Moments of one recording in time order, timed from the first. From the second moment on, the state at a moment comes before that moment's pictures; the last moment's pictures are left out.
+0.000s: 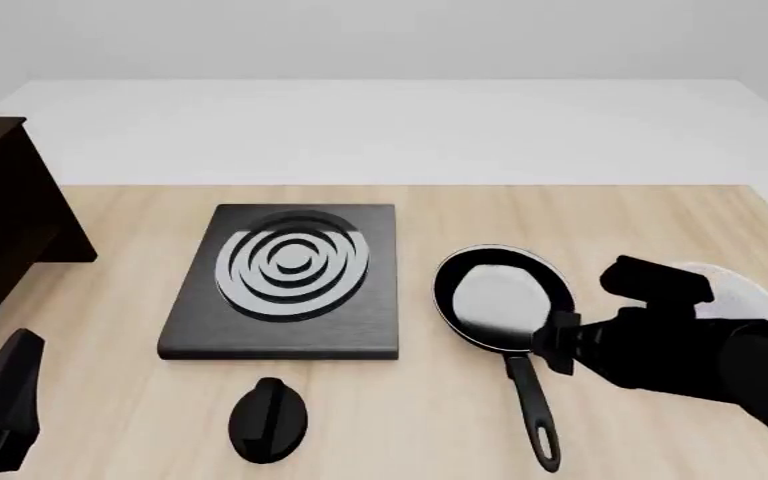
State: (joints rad) left arm 0.00 0.00 -0.07 0.02 -0.17; right arm 0.38 1.10 -0.56 0.43 0.48
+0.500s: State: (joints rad) left arm 0.00 0.00 -0.08 0.03 -0.19; right arm 0.41 1.18 -0.47 0.33 0.52
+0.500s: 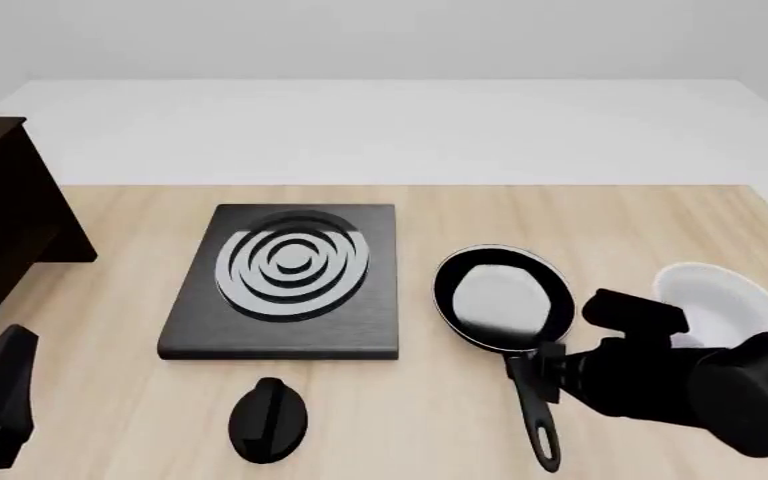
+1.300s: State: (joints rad) left arm 0.01 0.00 -0.08 0.02 -0.20; right arm 0.46 1.27 -0.38 0.19 0.60
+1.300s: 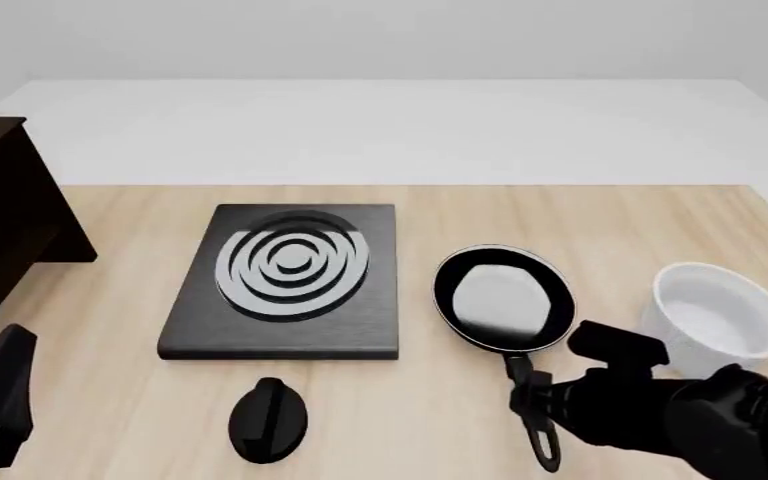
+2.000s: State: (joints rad) left arm 0.01 0.00 -0.08 0.02 -0.20; right arm 0.51 1.35 -0.37 0.10 0.63
